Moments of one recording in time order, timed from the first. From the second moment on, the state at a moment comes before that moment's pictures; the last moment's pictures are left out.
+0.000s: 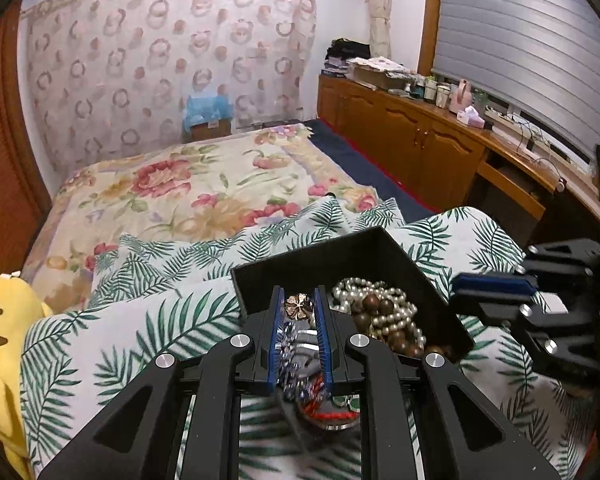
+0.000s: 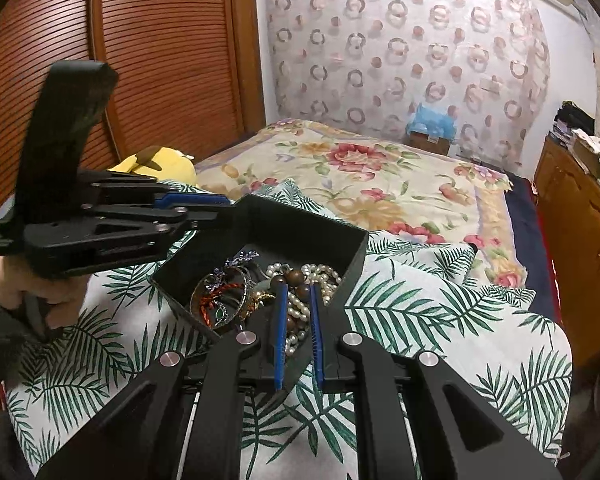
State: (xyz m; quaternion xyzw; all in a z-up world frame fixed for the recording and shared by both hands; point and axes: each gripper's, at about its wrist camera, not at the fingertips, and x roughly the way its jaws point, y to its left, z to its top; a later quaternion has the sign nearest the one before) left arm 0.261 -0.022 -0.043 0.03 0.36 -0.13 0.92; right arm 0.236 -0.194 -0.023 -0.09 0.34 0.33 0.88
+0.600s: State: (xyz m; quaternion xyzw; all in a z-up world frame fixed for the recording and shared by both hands) left arm 0.247 -0.015 -0.040 0.01 0.35 -0.10 0.93; right arm 0.231 -0.210 -0.027 -0.07 0.33 0.29 0.90
